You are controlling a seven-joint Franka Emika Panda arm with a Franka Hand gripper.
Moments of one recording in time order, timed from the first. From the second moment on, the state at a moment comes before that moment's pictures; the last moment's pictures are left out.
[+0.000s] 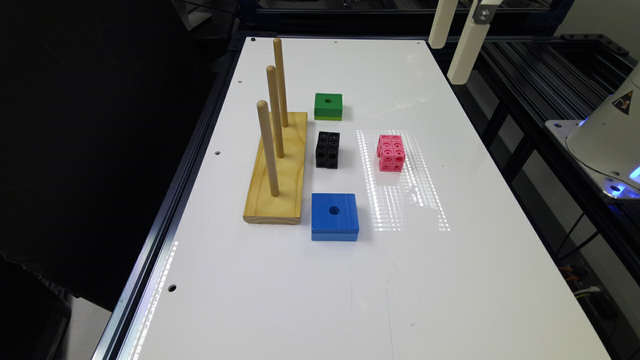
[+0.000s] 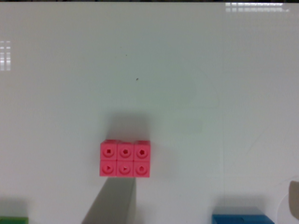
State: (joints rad) arm 0.16 -0.37 0.03 -2.56 0.01 2.22 0.96
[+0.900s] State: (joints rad) arm 0.16 -0.18 0.08 -2.40 0.01 2.27 1.00
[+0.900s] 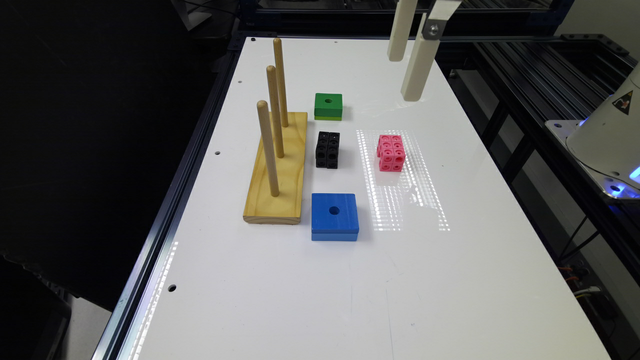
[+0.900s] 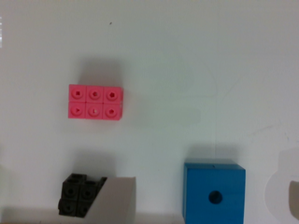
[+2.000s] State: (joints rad) arm 0.16 0.01 0.11 -2.34 0.01 2.38 1.02
